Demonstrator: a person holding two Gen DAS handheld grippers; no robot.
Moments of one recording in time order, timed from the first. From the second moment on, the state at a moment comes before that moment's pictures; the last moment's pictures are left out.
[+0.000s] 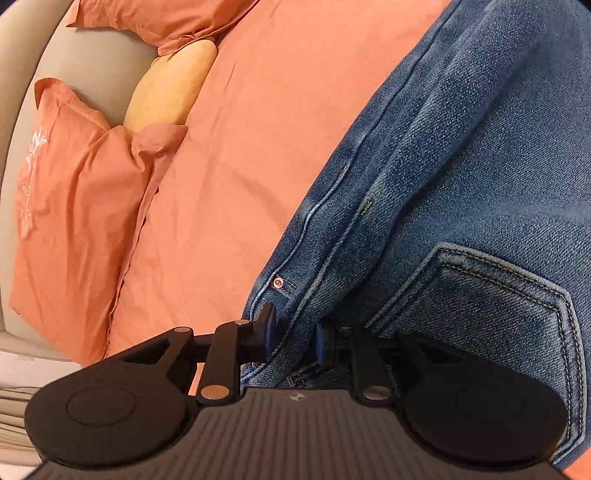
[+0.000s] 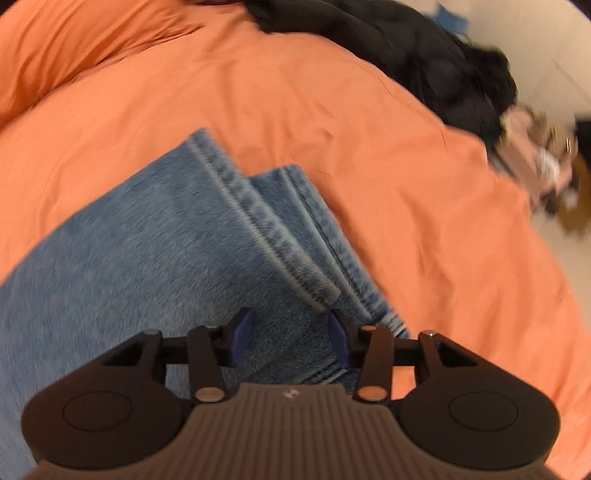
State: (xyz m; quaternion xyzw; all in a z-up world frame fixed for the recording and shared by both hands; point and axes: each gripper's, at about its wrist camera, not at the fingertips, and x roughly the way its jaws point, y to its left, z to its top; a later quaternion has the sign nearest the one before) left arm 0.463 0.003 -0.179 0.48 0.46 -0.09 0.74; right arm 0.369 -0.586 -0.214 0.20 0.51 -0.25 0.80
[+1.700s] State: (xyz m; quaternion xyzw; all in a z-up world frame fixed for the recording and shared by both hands) left arm 0.446 0.083 -0.072 0.30 0.50 -0.06 0.81; right arm 0.294 -0.408 -0.161 0.02 0.48 -0.12 0.87
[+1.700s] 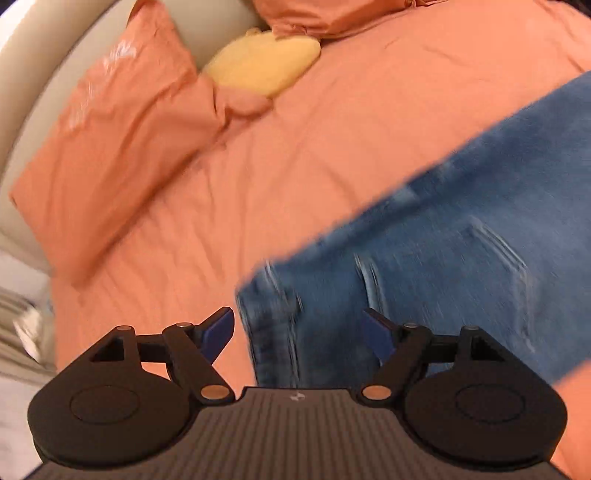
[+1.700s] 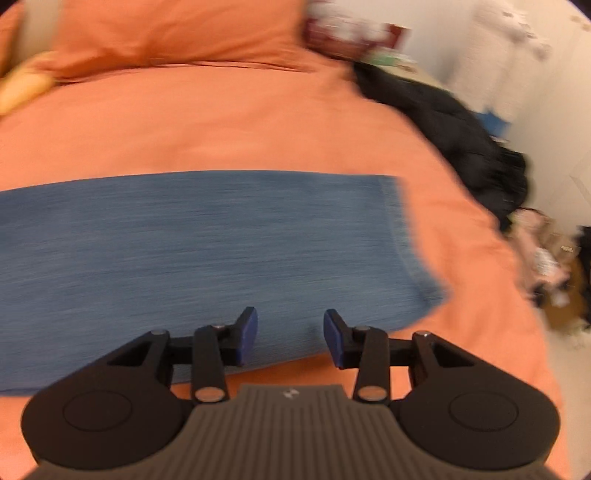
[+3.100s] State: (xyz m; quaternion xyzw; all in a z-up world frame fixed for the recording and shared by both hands) left arm 0.408 0.239 -0.155 -0.24 0.53 0.00 0.82; right arm 0.275 -0.060 -0.237 -0.07 0.50 0.23 0.83
